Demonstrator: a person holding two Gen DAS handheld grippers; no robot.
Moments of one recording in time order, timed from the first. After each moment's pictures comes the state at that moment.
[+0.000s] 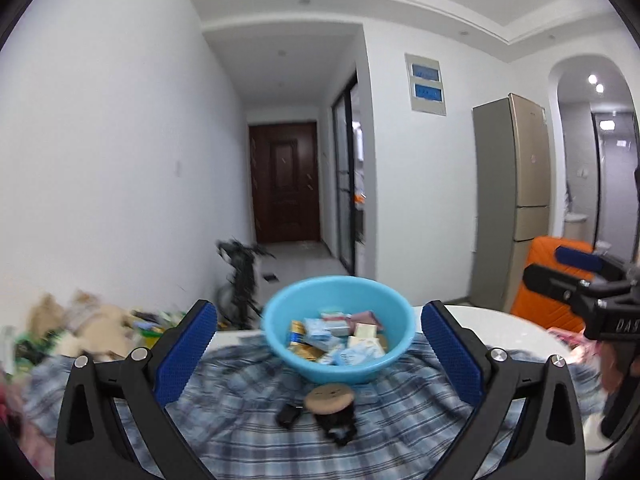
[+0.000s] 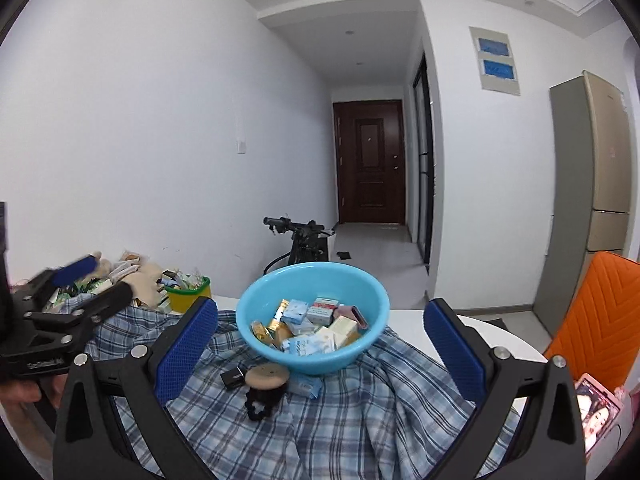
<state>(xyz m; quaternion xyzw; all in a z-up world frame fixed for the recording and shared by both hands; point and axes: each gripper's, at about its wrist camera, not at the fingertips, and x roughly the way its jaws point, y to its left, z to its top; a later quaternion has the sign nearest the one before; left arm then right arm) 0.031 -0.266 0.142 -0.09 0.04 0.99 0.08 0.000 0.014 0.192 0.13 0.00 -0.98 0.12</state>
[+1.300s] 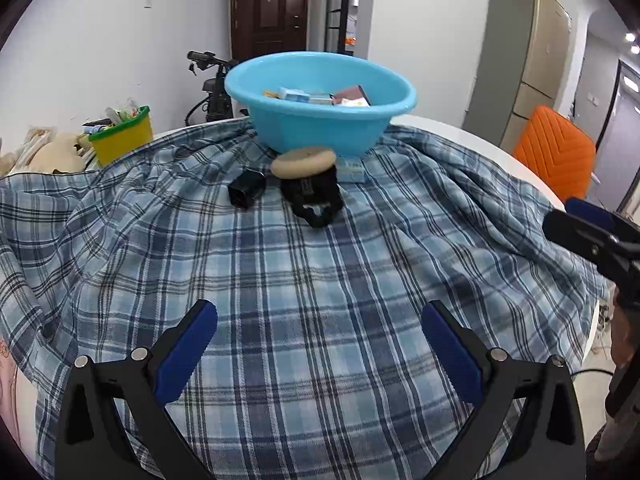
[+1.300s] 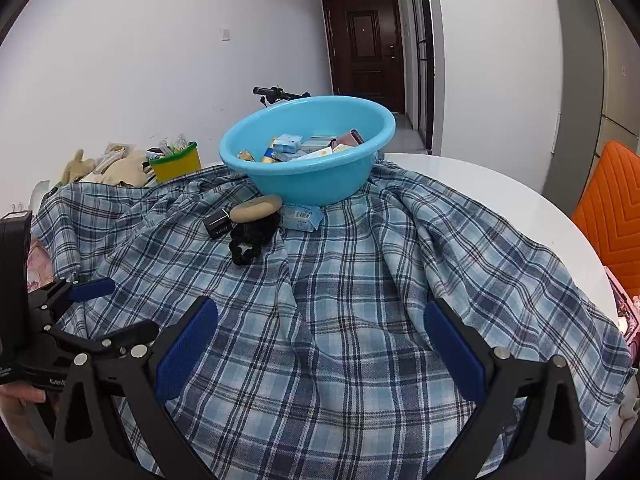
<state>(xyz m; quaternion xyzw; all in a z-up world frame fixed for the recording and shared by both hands) -0.001 -0.255 -0.048 -0.40 0.02 0.91 0.12 -0.006 0.012 0.036 0.34 -0.01 -0.93 0.12</state>
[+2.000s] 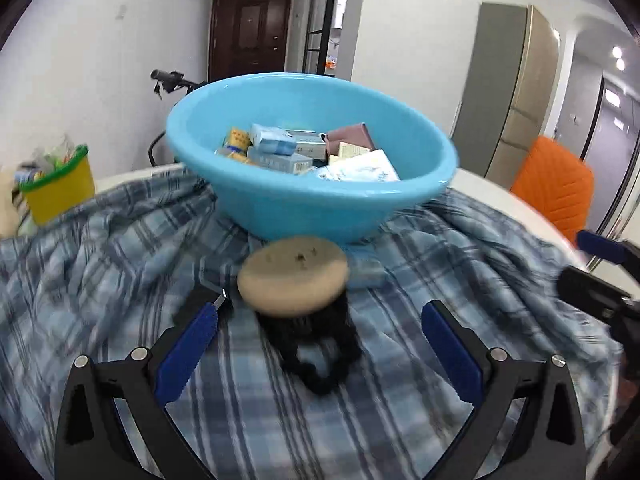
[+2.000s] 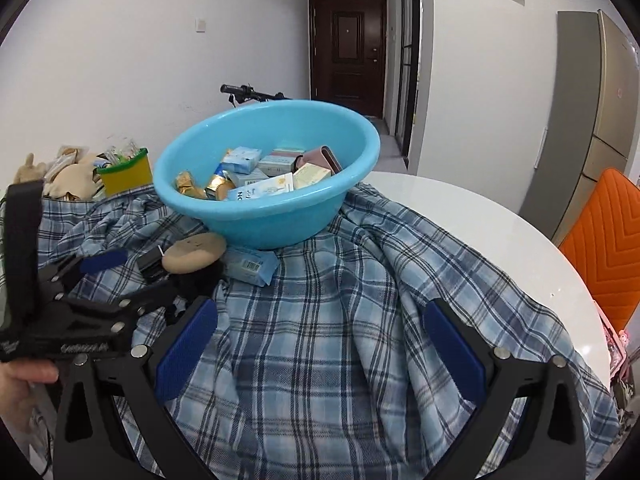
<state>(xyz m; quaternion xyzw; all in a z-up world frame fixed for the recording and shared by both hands) -0.159 -0.233 -0.065 -0.35 0.01 0.92 0.16 -0.112 0.004 0.028 0.34 0.03 -0.94 0.07</state>
